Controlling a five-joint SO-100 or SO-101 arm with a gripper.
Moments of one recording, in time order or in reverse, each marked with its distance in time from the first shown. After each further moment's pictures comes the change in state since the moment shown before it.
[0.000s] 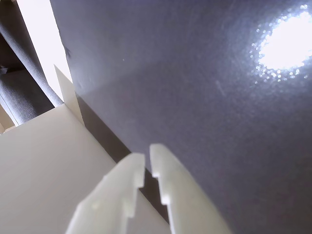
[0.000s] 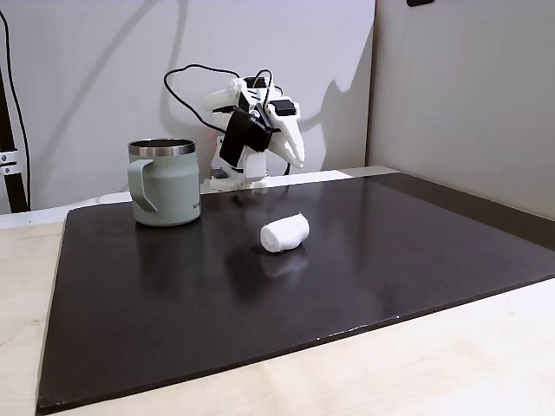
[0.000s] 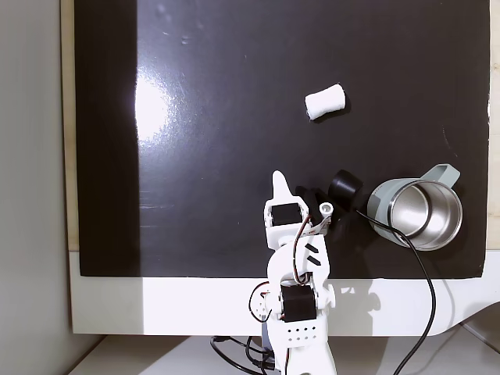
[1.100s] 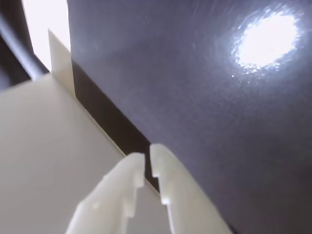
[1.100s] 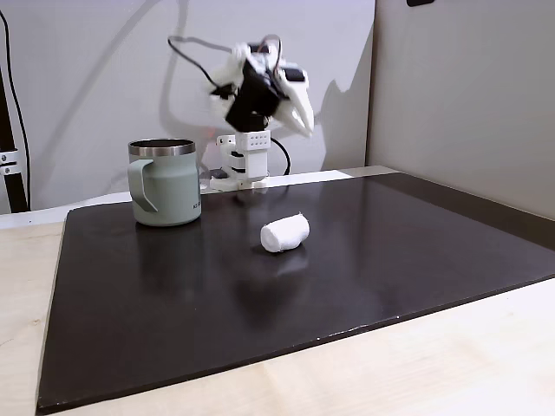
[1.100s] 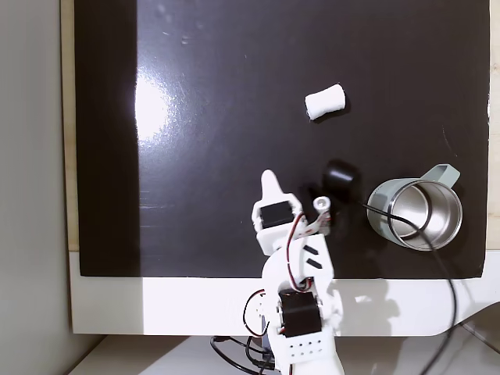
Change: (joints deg) arm -3.6 -20.4 -29.1 12.4 -4.7
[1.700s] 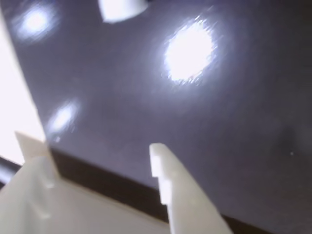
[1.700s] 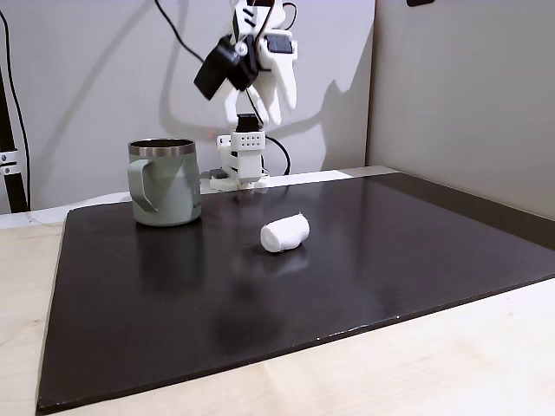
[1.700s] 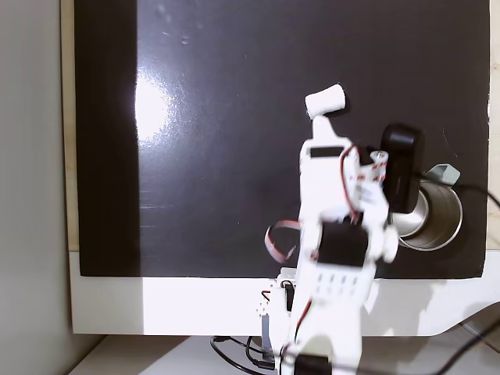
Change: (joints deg) arm 15.6 -46.6 -45.4 22.6 -3.5
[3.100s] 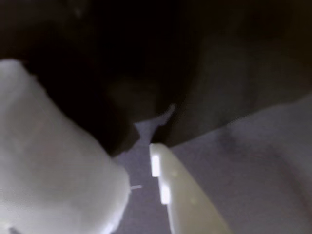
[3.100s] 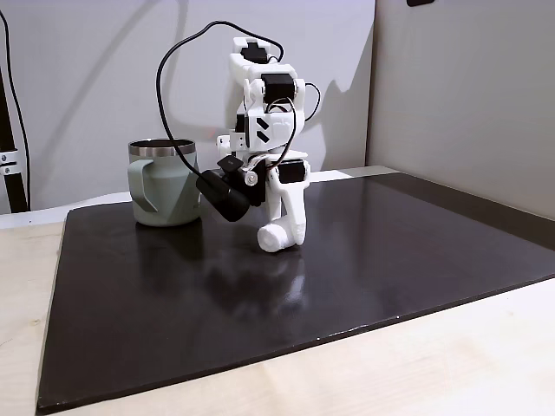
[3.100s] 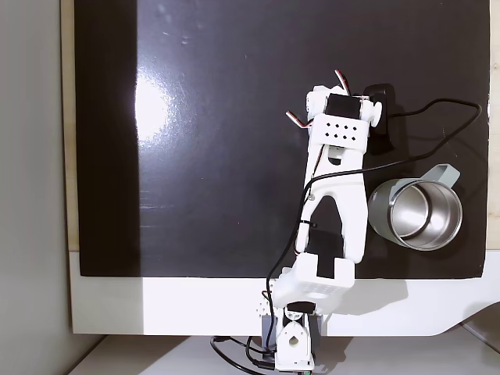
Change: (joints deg) arm 2.0 -55.1 -22.1 -8.7 -4.0
